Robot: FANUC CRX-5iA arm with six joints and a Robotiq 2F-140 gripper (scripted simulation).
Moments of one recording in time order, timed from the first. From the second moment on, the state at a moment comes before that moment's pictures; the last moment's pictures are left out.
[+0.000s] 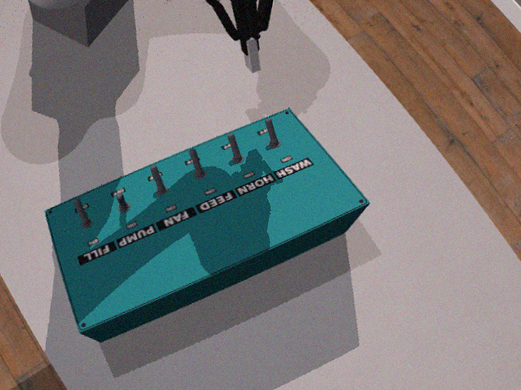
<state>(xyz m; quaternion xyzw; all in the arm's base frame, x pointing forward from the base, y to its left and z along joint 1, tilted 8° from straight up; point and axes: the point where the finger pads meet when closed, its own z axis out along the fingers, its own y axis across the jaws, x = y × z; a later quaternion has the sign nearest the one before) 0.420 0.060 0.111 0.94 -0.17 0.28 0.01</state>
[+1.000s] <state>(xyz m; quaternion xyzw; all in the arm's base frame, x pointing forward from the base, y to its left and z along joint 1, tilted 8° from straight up) 0.421 0.060 0.109 0.94 -0.17 0.28 0.01</state>
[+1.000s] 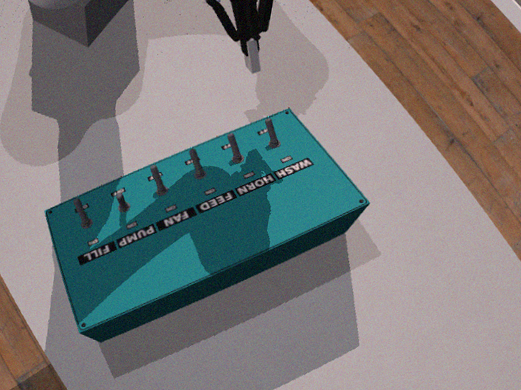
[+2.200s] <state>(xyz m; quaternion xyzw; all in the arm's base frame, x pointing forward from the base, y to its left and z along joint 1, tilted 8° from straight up) 0.464 0.051 0.039 0.95 -0.17 0.28 0.01</state>
